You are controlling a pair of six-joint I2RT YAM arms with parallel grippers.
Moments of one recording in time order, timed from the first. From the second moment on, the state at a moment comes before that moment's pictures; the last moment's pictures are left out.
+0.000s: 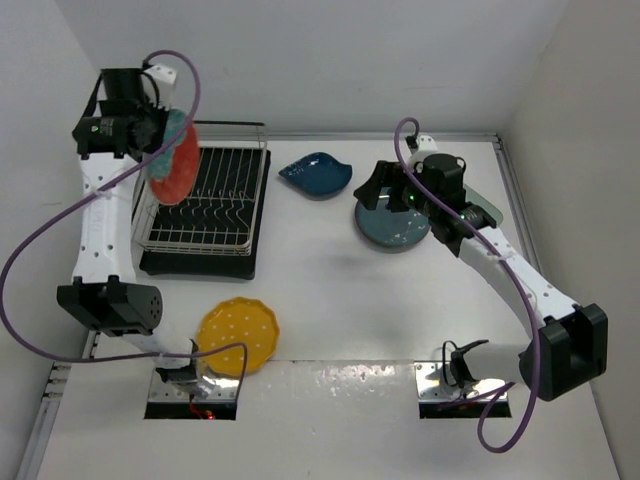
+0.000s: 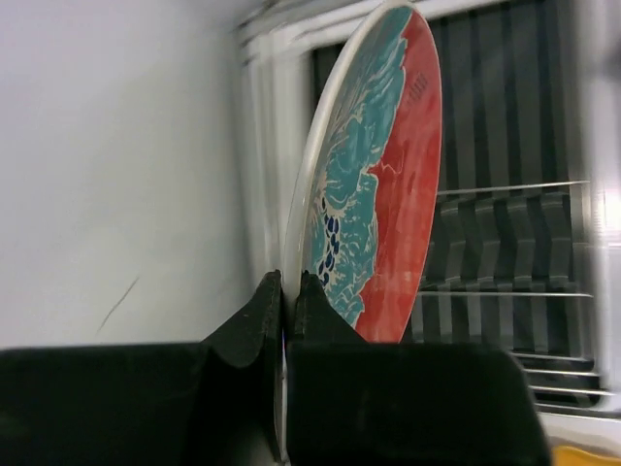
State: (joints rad) left arm 0.02 1.61 2.03 -0.99 -0.13 0.36; right arm 0.36 1.28 1.02 -0.13 -0.20 0.39
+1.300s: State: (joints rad) left arm 0.22 1.56 1.64 -0.72 -0.22 0.52; right arm 0.36 1.26 0.97 -0.15 -0.17 0.39
